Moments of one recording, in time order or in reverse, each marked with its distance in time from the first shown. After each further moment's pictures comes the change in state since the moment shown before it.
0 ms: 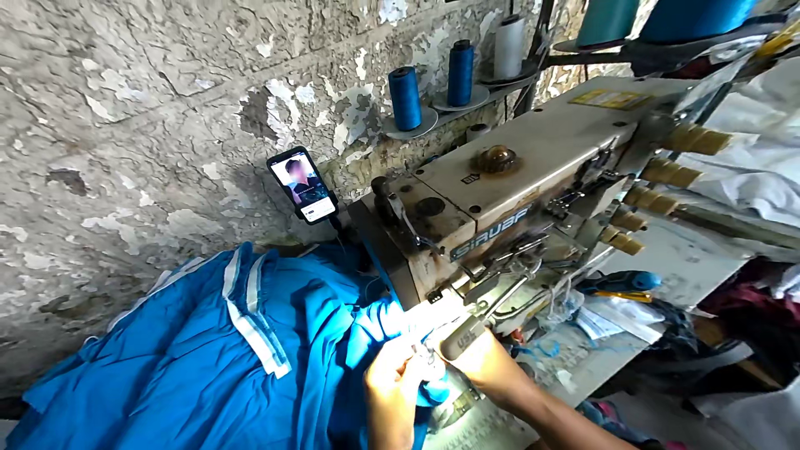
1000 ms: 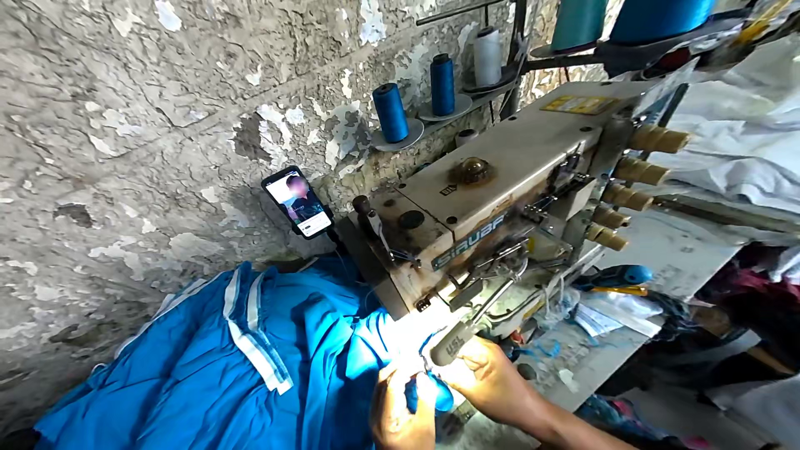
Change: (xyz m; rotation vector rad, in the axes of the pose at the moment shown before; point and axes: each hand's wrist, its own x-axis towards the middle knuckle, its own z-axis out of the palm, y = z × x) left_hand -0.017 -0.011 0.007 0.341 0.175 0.517; right_hand -0.001 0.034 0.001 -0.140 0.051 -0.611
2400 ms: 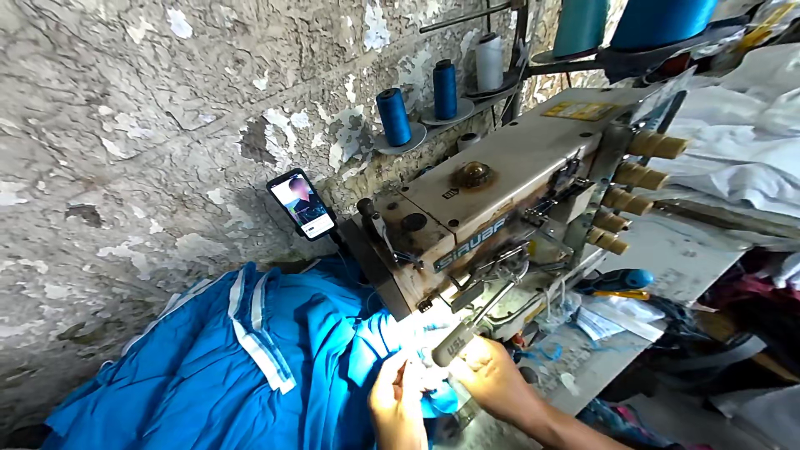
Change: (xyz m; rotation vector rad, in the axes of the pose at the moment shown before) left_hand 0.011 0.013 0.000 -0.413 -0.063 -0.643; right_hand 0.000 -0.006 0.002 0.001 0.078 0.122
